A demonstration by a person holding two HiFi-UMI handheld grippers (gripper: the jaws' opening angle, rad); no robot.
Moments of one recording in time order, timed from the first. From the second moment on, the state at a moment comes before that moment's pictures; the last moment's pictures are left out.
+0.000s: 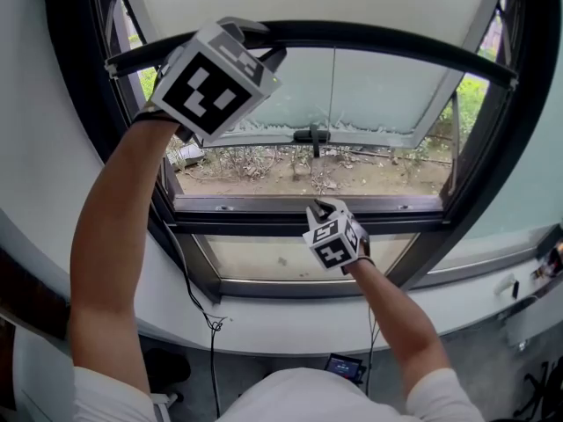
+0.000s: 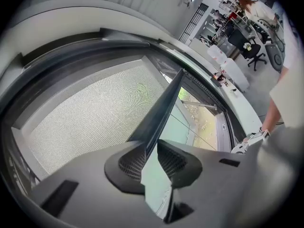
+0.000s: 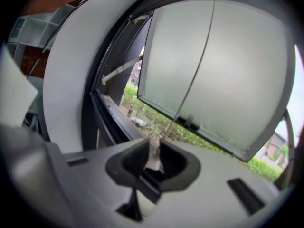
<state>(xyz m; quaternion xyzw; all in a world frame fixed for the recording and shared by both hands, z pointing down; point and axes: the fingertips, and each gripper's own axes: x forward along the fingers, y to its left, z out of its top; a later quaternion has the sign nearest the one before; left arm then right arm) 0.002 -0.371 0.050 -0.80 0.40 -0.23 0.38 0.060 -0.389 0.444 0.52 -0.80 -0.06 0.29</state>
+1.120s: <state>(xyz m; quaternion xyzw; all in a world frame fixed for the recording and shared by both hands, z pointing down) 0.019 -0.329 0.061 -0.83 0.37 -0.11 0.39 0.065 -0.360 0.446 0.52 -0.78 -0.10 0.34</state>
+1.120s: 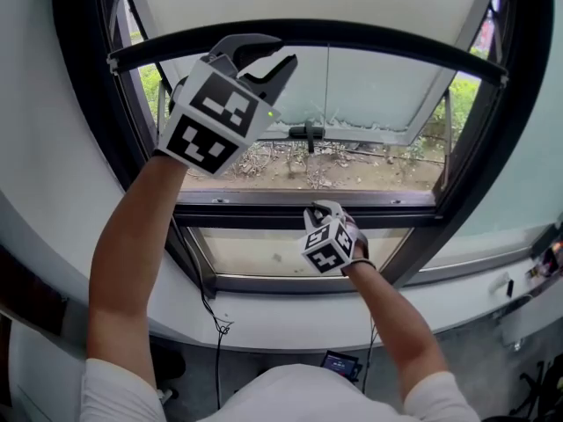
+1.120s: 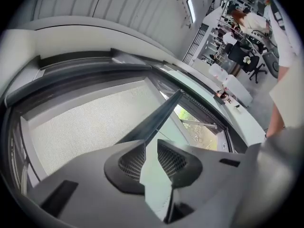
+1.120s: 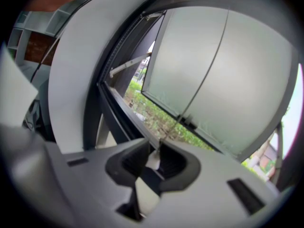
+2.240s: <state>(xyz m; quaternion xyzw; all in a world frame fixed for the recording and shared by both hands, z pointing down) 0.012 -0.299 0.198 -0.92 0.34 -0.05 0.20 0.073 -0.346 0.445 0.53 -0.77 -0.11 0.33</state>
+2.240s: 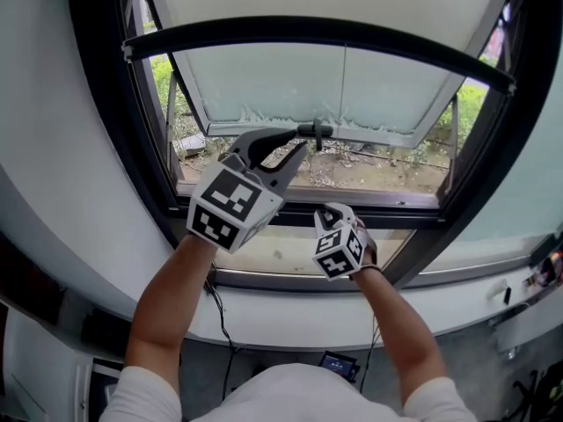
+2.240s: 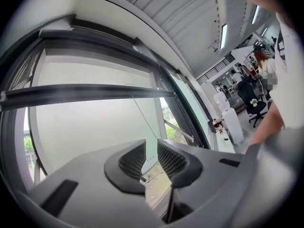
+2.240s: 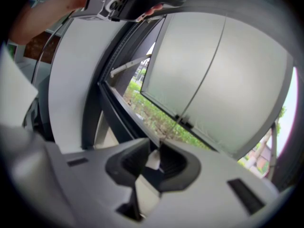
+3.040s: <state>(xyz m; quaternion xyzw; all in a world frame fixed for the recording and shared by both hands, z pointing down) -0.010 -0.281 0.318 -0.93 0.36 -0.01 0.03 0.070 -0.337 0.443 0.53 -0.78 -0.10 0.31</state>
